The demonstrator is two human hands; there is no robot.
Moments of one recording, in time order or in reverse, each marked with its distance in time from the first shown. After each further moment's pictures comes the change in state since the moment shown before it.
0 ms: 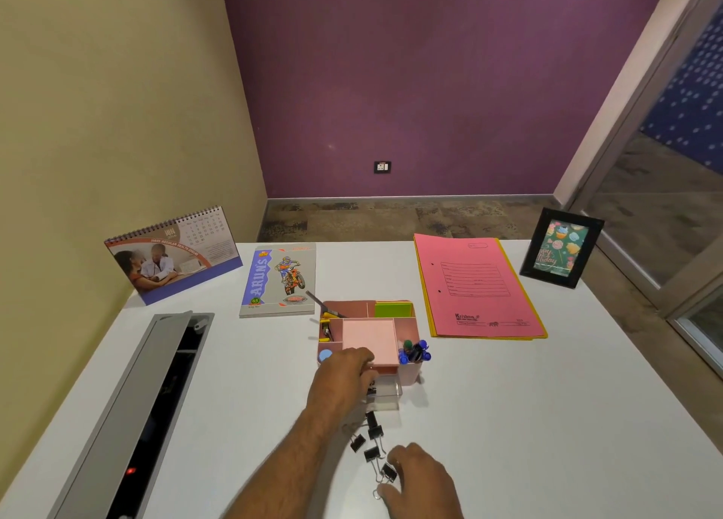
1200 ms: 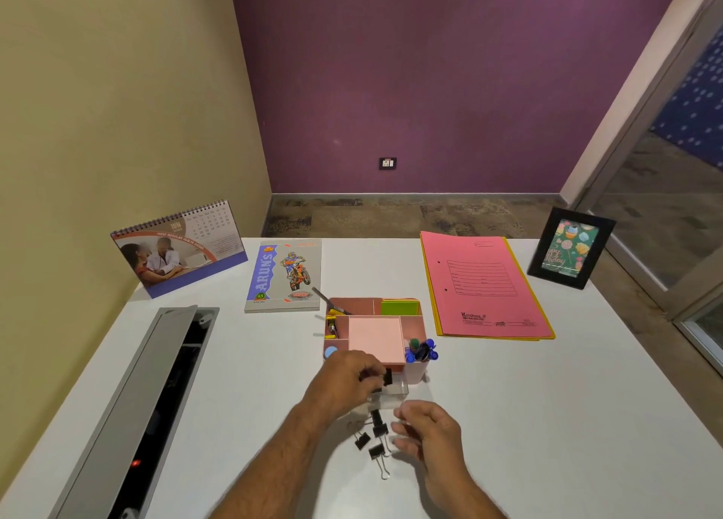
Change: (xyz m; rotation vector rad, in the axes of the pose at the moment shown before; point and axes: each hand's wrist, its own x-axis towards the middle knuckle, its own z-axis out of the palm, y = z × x) left_hand -0.003 -0.011 -0.012 -0.172 -0.133 0.101; right_hand 0.022 -0.025 -0.042 1.366 0.159 0.363
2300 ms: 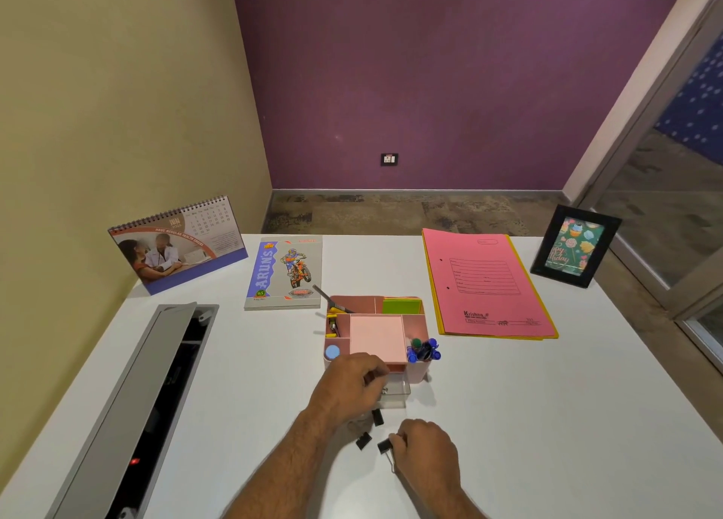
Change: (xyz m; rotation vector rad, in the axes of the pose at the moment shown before) left_hand 0.000 -0.009 0.017 0.025 0.066 0.043; right_hand 0.031 0.042 -0.004 -1.434 0.042 -0.482
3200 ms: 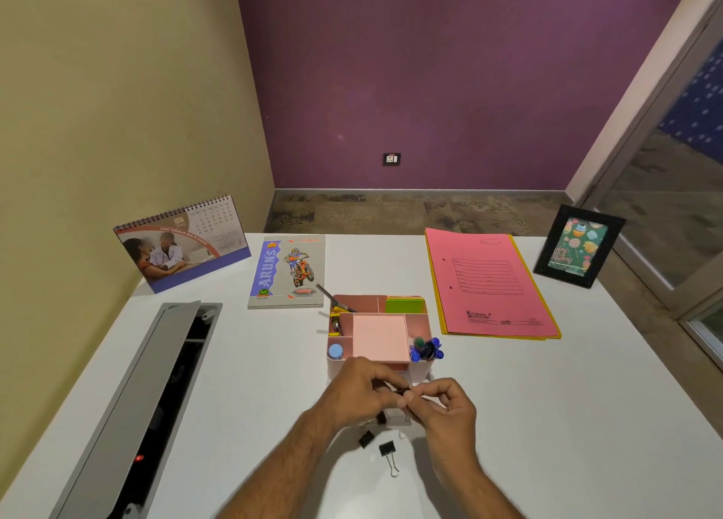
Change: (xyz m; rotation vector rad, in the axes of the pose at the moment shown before) left_hand -0.006 0.017 -0.006 -0.383 -0.191 -0.096; right_hand -0.002 -0.020 -0.062 1.353 0.240 0.199
